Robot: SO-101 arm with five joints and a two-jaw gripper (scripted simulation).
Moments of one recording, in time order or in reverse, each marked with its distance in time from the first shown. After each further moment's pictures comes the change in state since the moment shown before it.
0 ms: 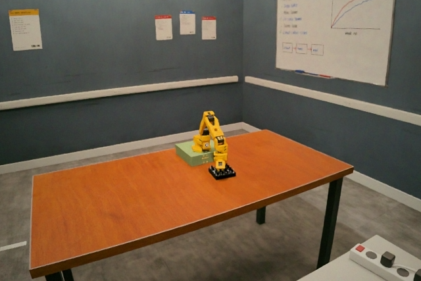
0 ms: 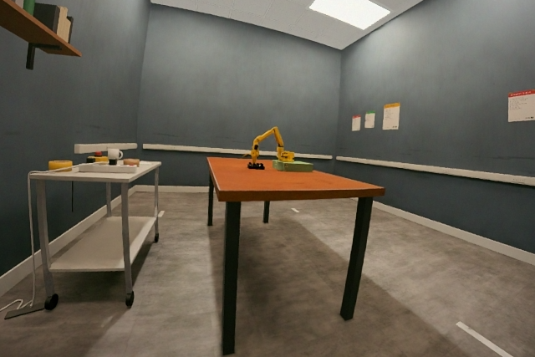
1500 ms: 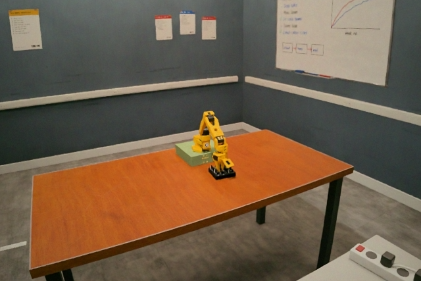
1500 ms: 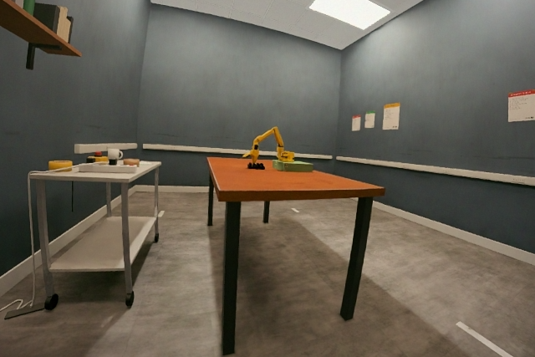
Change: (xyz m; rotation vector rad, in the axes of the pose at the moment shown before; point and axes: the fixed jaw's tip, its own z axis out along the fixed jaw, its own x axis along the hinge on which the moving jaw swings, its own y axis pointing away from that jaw) arm 0.005 -0.002 0.000 -0.002 0.000 -0.681
